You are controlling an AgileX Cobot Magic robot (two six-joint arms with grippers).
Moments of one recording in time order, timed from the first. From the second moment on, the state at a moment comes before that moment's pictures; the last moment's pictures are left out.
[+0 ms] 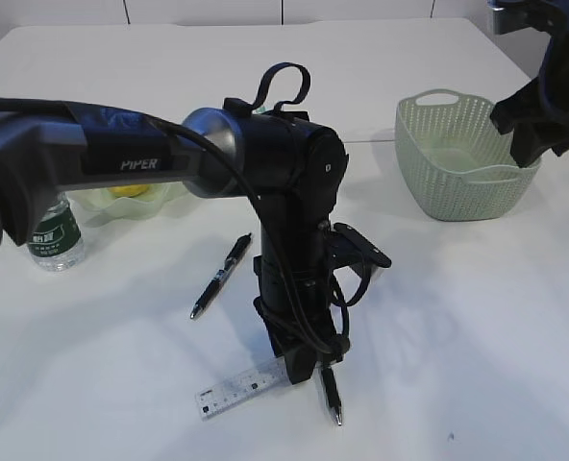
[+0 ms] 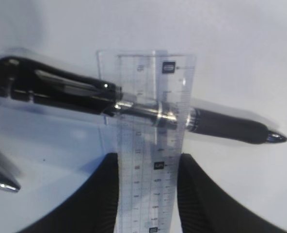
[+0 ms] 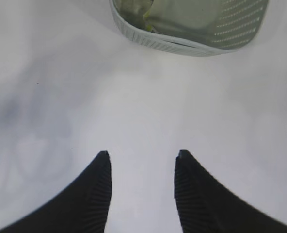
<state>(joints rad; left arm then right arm) -0.77 2.37 -1.82 -0.13 1.22 0.33 0.10 1.68 -1.45 -0.12 1.06 -0.09</state>
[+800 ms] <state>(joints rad) -0.77 2.37 -1.83 -0.13 1.22 0.23 0.10 1.68 -1.45 -0.12 1.06 -0.09</state>
